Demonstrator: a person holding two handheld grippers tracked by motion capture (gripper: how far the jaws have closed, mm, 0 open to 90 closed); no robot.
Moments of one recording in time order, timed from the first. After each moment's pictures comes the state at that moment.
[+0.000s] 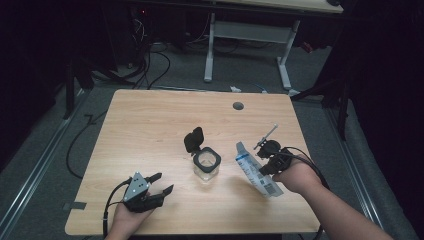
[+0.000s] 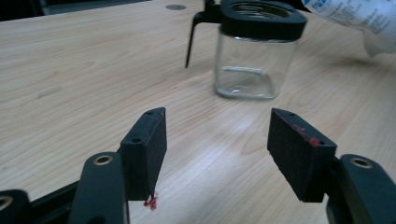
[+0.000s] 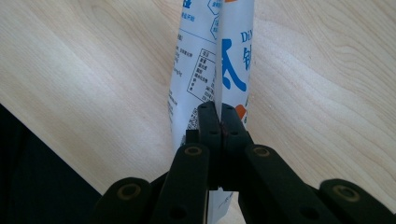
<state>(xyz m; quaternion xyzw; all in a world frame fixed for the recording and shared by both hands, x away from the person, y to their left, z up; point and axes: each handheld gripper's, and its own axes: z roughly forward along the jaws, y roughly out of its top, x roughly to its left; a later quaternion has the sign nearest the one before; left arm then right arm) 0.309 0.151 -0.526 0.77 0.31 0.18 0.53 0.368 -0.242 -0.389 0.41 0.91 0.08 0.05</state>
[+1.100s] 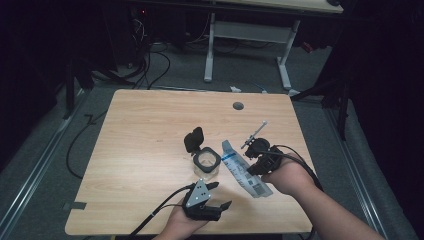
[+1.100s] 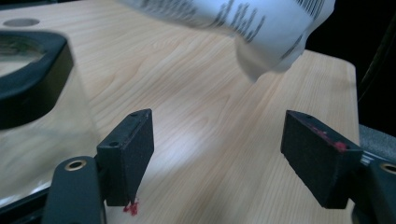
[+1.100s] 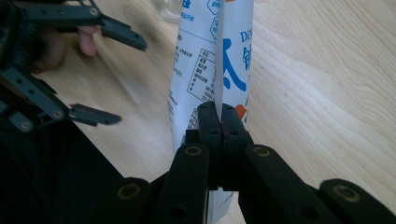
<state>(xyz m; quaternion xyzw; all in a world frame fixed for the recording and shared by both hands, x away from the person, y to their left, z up) 0.295 -0.001 -0.524 0.79 0.21 0.09 0.56 0.354 -0.202 -0.358 0.37 0.92 0.11 0.05</state>
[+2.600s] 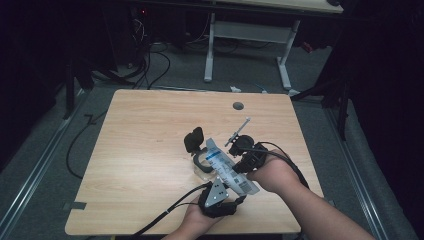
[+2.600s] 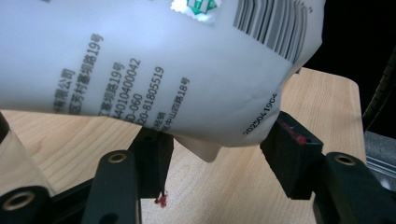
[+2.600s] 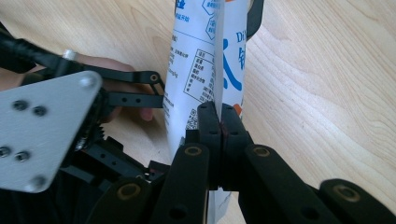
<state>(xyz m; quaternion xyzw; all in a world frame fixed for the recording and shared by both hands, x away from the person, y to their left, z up) 0.292 -0.038 -0.516 0.79 0.19 0.13 0.57 0.357 -0.165 -0.348 0.35 0.93 0.11 0.04</state>
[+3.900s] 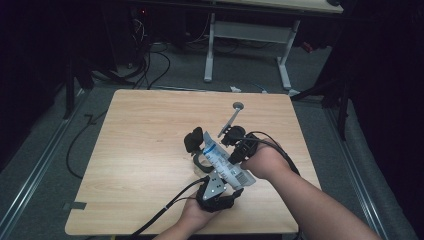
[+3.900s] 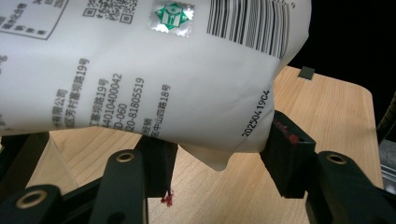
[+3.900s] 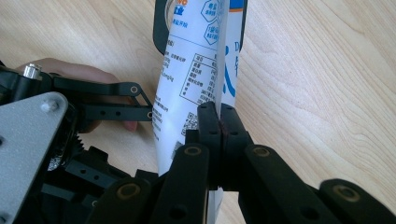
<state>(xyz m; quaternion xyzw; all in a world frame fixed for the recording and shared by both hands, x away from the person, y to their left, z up) 0.306 -0.034 -0.507 0.79 0.21 0.12 0.57 0.387 -0.150 -0.349 0.35 0.93 0.09 0.04</state>
